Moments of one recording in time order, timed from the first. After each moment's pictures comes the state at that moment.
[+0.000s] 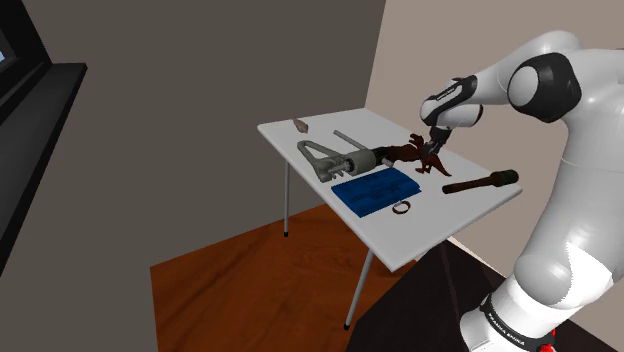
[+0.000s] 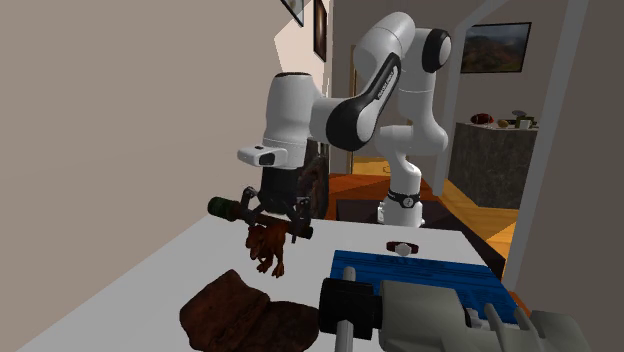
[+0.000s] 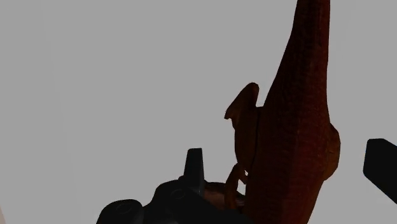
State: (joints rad) arm -0.25 0.31 -0.50 -1.99 0.12 2.42 -0.79
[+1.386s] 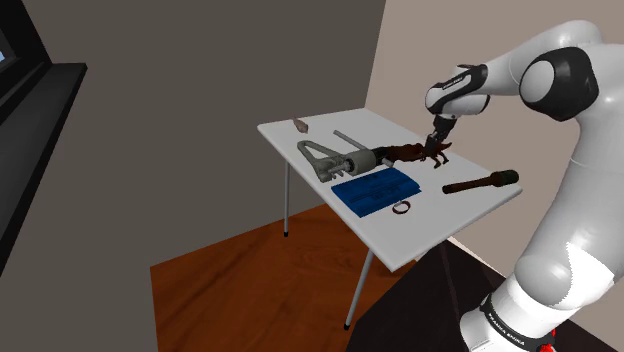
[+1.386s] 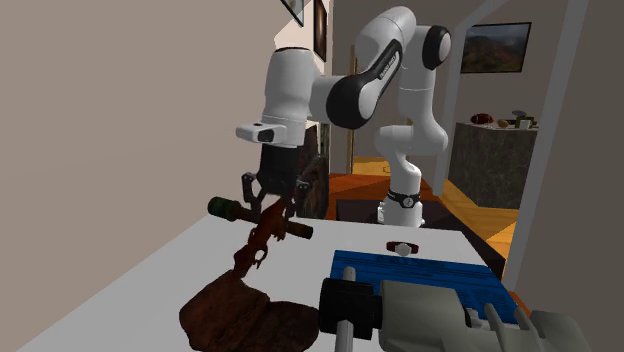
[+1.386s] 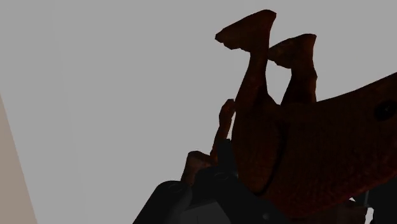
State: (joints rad) arm -0.23 0.25 -0.52 -1.96 0.08 2.32 -0.76
